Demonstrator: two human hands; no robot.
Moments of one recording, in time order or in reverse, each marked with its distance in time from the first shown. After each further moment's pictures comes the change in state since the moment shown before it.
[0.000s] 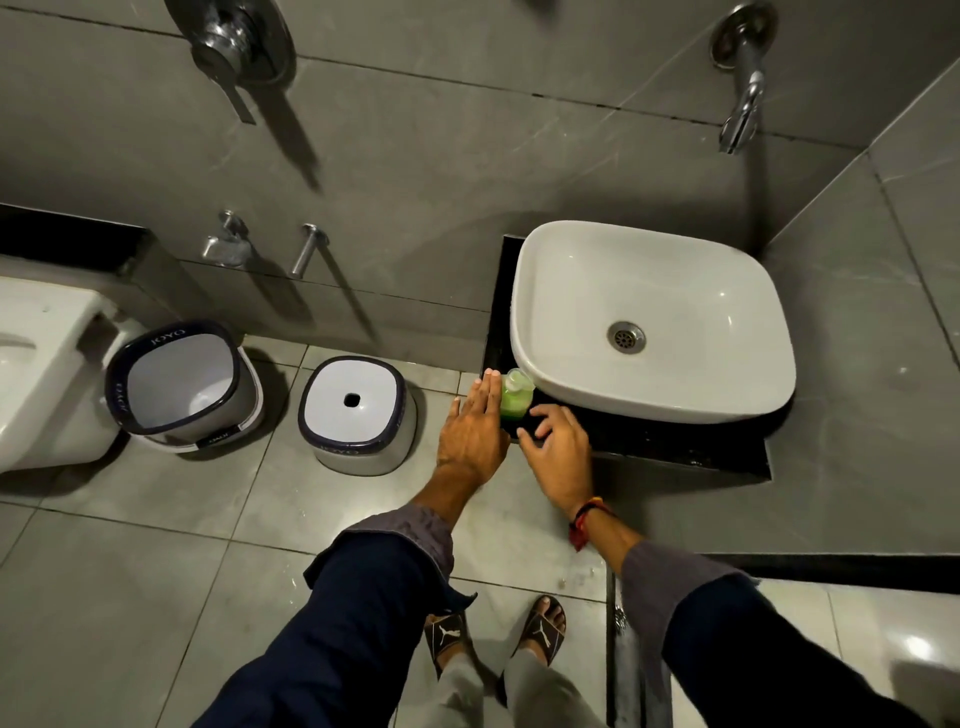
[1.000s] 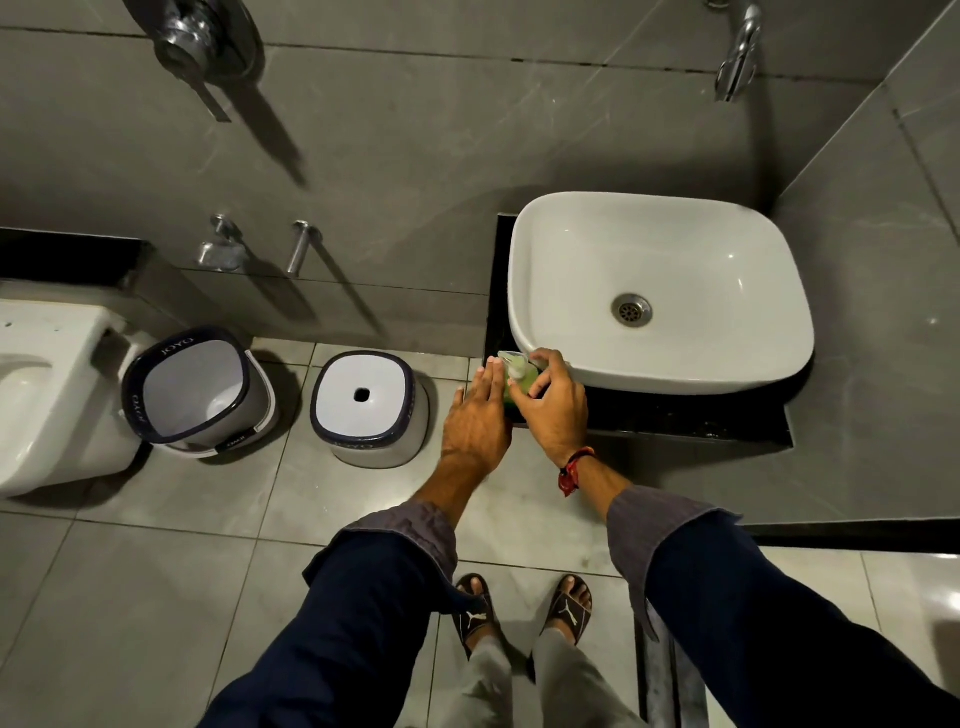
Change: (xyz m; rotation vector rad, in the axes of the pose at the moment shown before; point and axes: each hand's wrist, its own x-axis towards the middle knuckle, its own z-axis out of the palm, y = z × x) left_hand 0.002 0.001 0.005 0.023 0.000 -0.016; right_hand 0.036 -0.001 0.024 0.117 0.113 0.031
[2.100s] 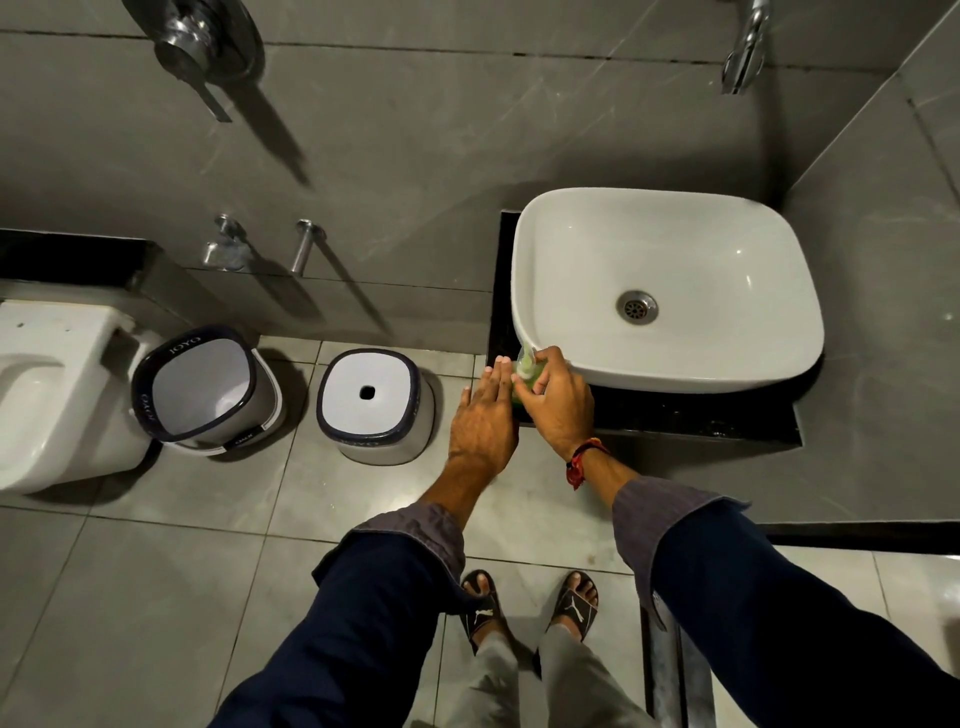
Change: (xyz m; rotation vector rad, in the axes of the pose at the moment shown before) left_hand 0.002 0.005 0.004 0.028 -0.002 0.010; right_hand 0.008 -0.007 -0.008 -0.132 -0.076 -0.006
